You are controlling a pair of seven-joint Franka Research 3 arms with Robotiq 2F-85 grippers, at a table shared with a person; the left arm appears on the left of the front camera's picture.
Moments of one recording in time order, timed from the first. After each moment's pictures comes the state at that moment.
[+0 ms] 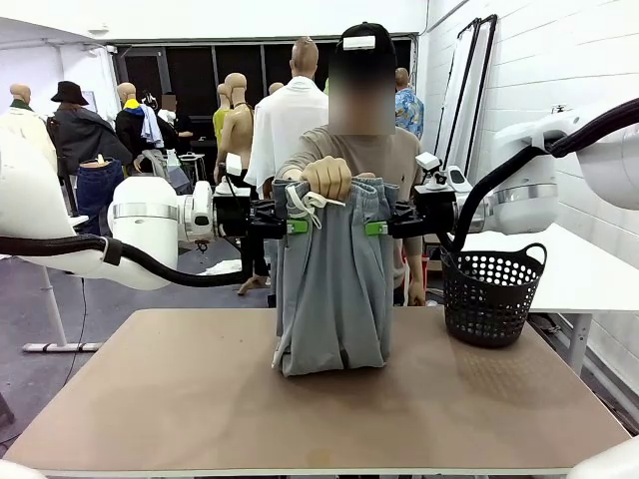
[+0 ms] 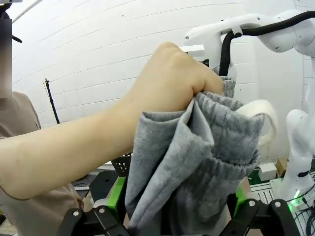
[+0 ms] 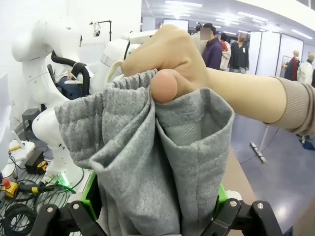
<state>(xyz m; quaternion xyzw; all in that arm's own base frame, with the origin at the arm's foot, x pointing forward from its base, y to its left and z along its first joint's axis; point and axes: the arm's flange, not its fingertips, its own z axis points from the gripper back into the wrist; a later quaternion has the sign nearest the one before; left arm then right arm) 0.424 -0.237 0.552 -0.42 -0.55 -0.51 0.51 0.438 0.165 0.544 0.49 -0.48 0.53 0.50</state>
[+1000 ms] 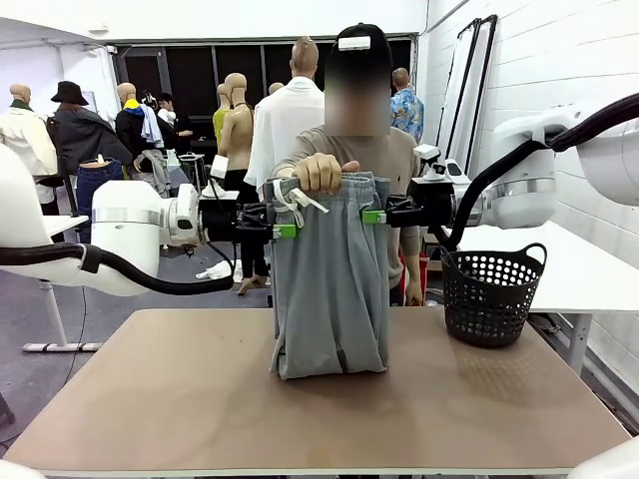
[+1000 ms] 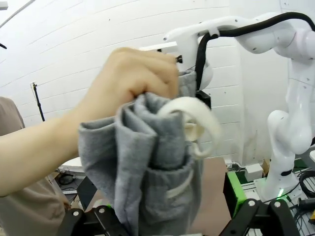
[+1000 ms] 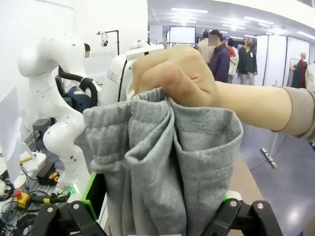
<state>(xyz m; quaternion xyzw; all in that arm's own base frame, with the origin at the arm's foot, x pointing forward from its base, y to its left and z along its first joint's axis) 0.399 -0.218 0.551 -0.45 -0.53 -0.52 0.49 0.436 0.169 0.557 0.52 -0.46 0.52 0.49</state>
